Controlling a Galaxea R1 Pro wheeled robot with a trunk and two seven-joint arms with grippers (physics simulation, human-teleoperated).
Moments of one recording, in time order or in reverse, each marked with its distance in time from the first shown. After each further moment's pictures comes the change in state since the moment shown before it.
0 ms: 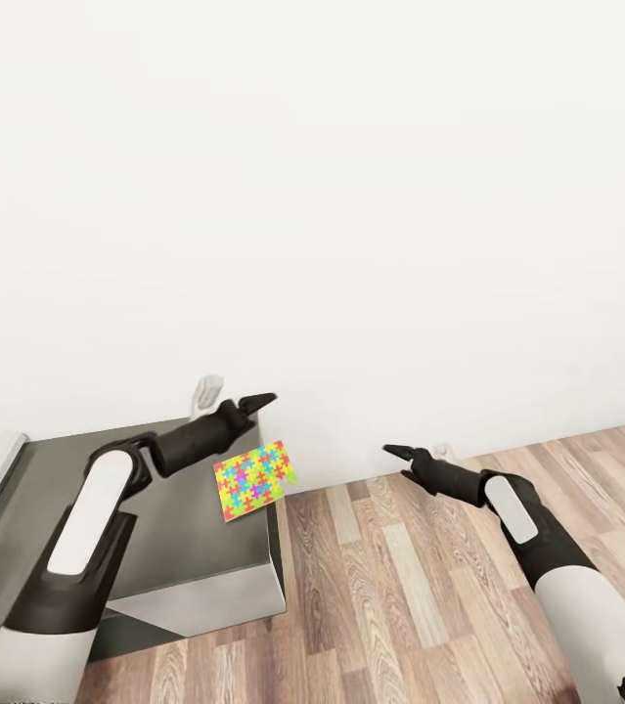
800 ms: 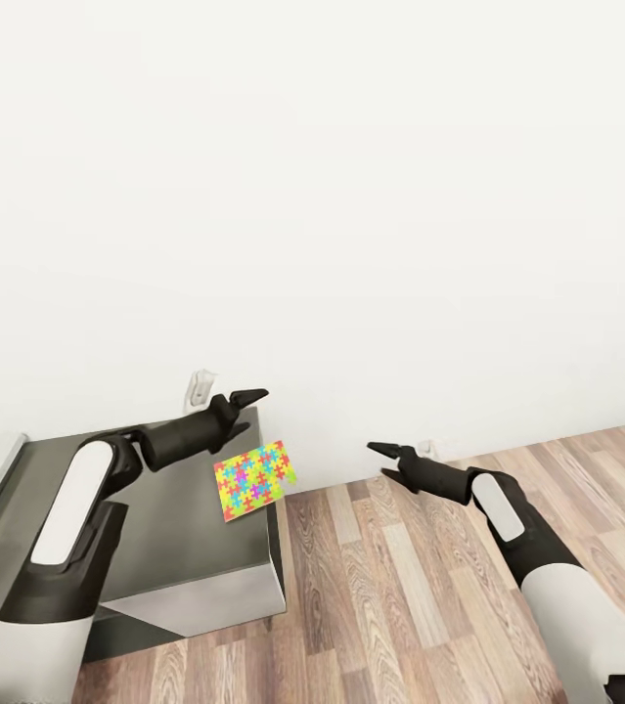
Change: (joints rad) left arm -0.024 0.002 0.050 -0.007 0.188 0.048 0.187; right arm -0.006 0.038 0.013 -0.006 -0.007 0.070 0.093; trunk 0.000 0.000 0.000
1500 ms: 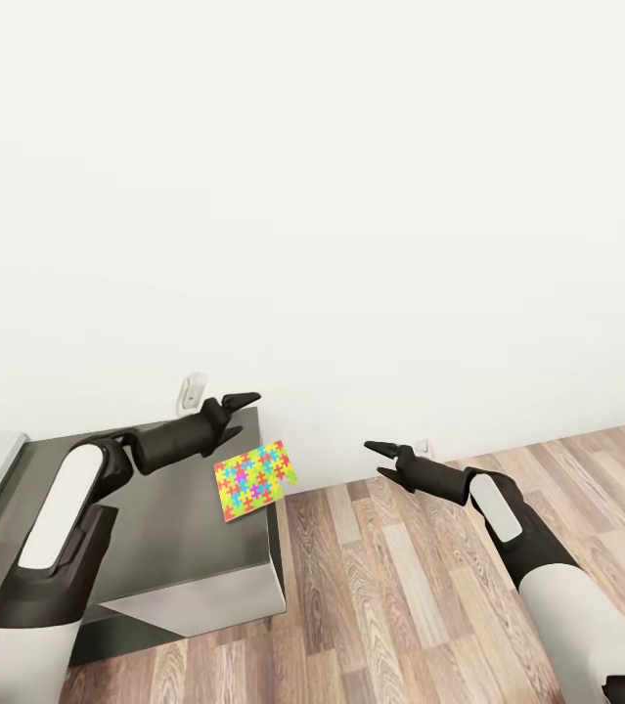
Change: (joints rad) left arm 0.013 0.037 0.005 0.000 0.025 -0.001 -0.004; right arm 0.002 0.007 0.002 0.000 0.005 -0.002 0.032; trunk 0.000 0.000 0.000
